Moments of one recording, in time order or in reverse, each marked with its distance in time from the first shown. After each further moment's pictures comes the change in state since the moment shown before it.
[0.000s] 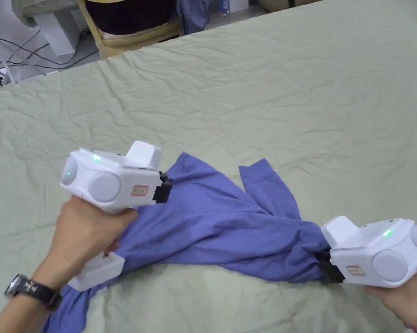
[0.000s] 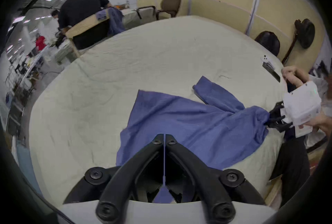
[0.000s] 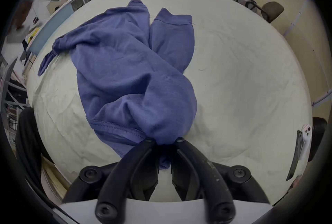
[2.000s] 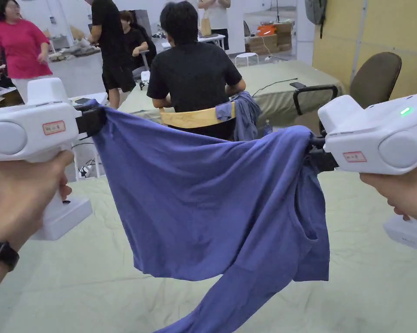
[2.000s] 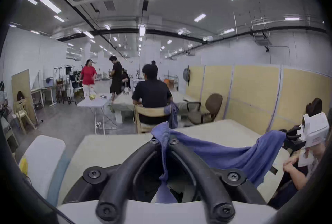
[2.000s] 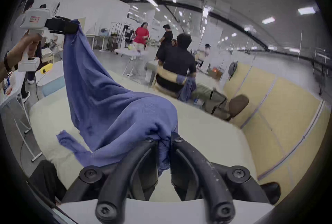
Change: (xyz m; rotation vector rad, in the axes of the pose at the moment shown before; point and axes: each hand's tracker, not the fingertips) left arm -0.082 -0.019 0.426 0.802 0.370 0.315; right arm -0.105 0.154 0.385 0.718 -0.292 0.241
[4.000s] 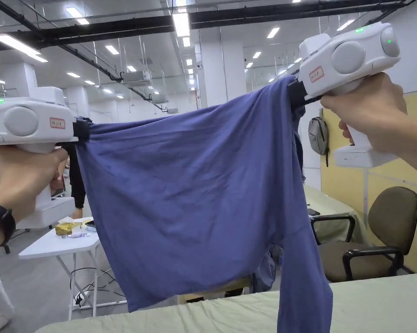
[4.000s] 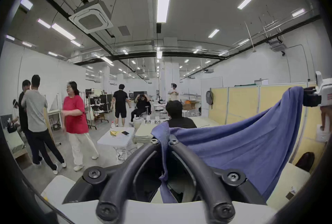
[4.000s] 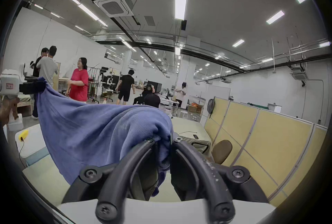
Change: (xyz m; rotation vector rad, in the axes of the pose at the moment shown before) left arm -0.044 0.222 -0.123 0.158 0.191 -0.056; right arm 0.156 0.314 -0.075 0.319 -0.167 -0.159
